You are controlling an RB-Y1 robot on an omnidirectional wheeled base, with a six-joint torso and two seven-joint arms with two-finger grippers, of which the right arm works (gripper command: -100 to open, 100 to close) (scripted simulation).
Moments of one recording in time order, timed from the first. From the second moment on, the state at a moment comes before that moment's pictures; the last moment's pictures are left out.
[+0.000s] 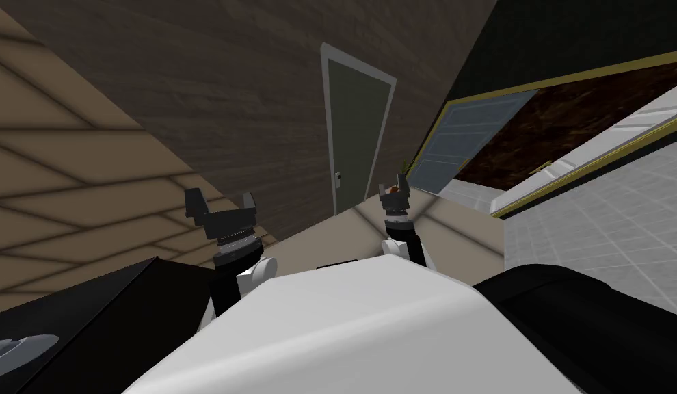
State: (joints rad) arm 0.50 -0.05 0.03 -2.39 0.00 -0.39 -0.13
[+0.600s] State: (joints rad) arm 0.47 -0.07 -0.04 -2.29 0.07 -0.39 -0.01
